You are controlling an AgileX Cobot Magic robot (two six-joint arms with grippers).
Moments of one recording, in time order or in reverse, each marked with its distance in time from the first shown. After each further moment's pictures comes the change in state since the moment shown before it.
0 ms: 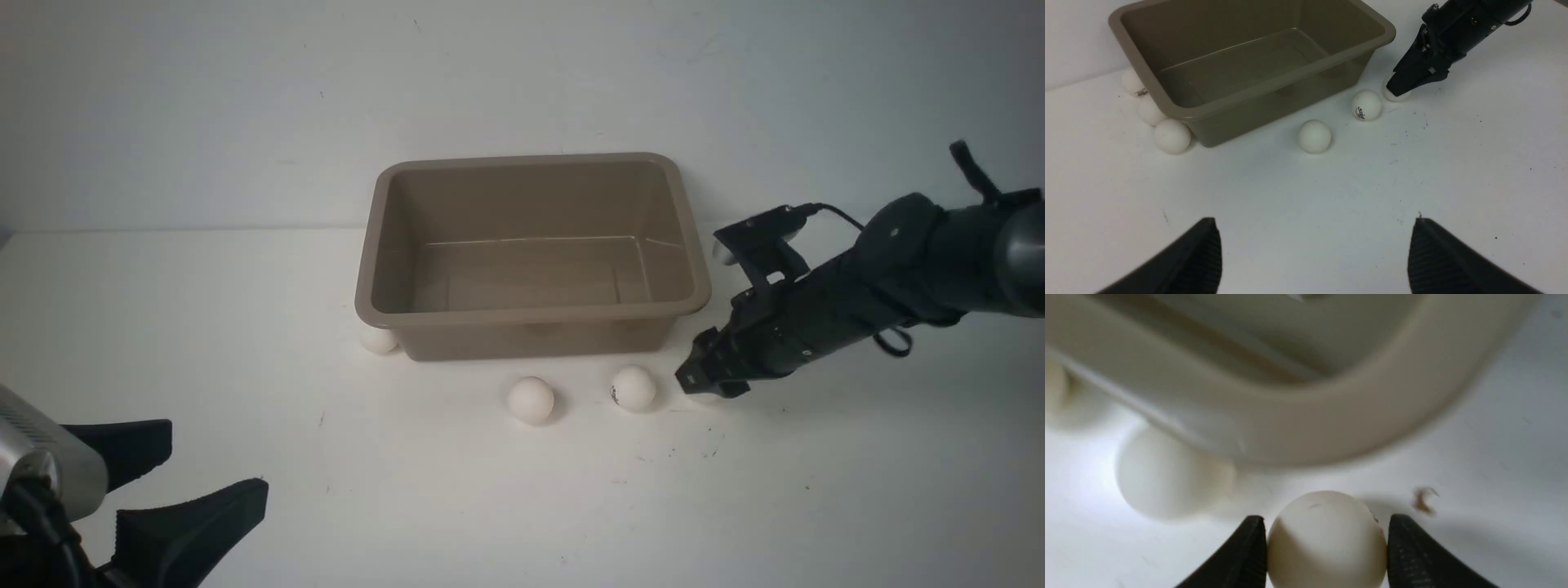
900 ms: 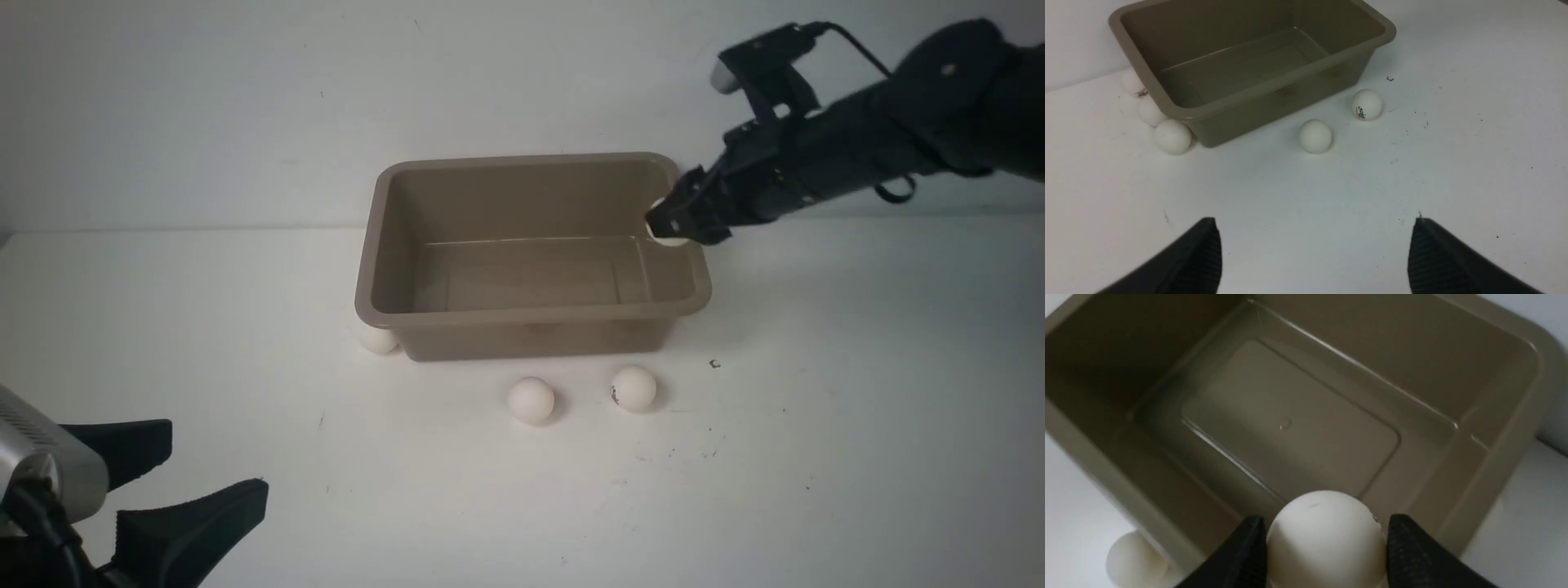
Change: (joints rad) right arm 0.001 -0.024 -0.351 0.063 0.158 -0.038; left arm 0.000 0.000 0.000 0.000 0.000 0.005
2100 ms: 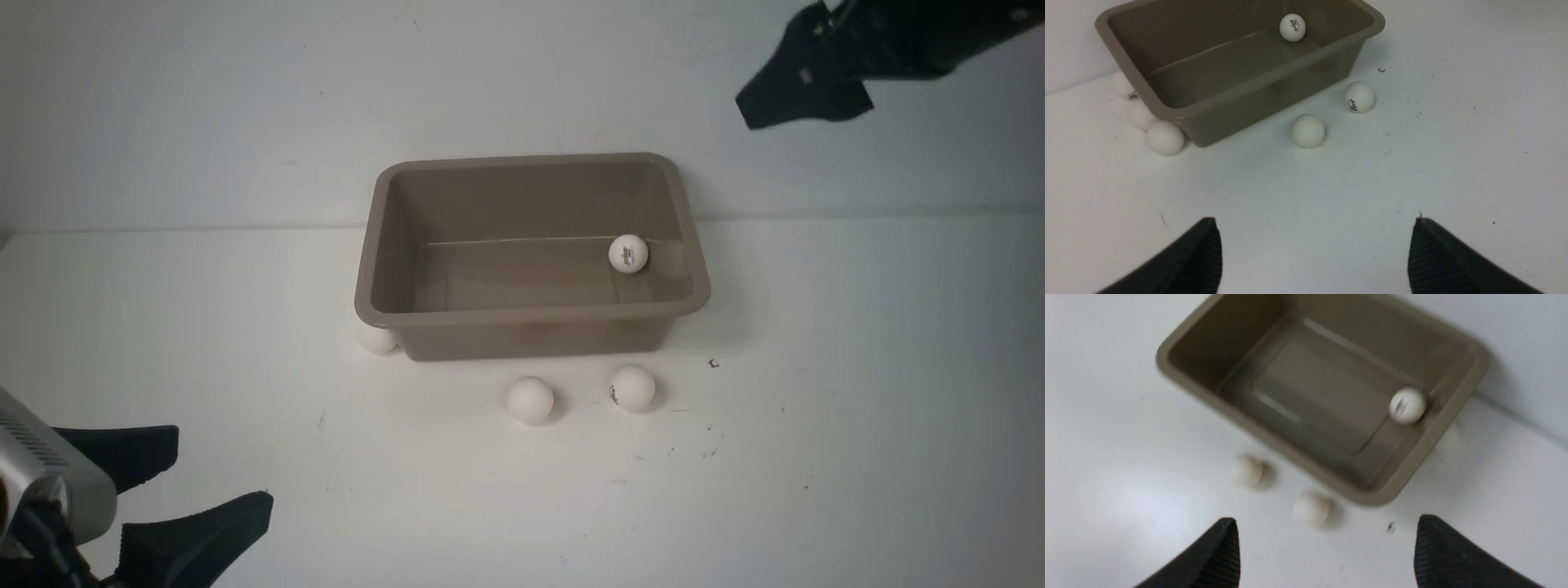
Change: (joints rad) right arm 0.000 -0.395 -0.112 -0.333 0.481 0.425; left arm 0.000 0.000 0.000 0.000 0.022 0.042
